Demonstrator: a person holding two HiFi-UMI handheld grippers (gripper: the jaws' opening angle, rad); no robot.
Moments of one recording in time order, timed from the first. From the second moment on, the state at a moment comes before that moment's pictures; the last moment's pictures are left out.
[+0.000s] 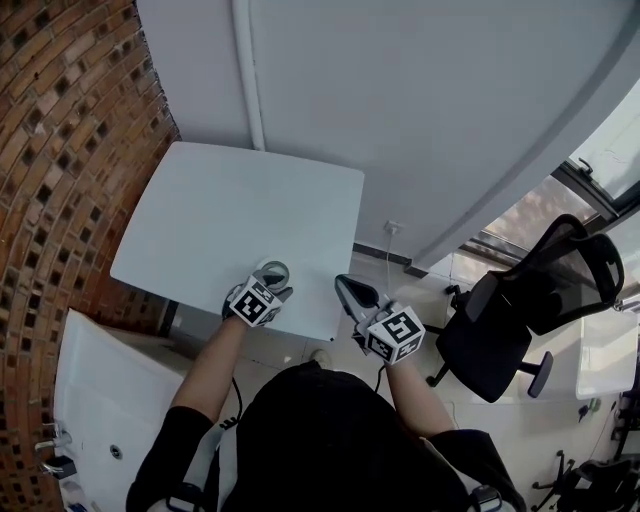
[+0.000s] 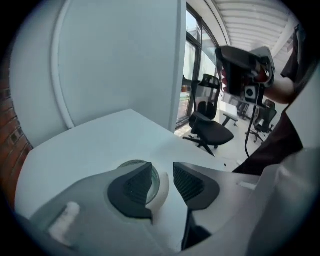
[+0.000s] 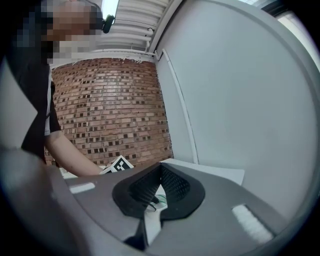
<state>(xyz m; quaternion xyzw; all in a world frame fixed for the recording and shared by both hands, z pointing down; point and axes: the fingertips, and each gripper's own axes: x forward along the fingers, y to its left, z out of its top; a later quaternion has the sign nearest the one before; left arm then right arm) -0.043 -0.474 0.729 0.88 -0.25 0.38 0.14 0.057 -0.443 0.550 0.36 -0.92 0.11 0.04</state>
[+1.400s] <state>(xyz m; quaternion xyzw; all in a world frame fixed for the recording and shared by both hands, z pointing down) -0.051 -0.456 0.807 0.74 -0.09 0.66 0.07 0.102 -0.438 0.580 0.40 -0.90 0.15 0.04</state>
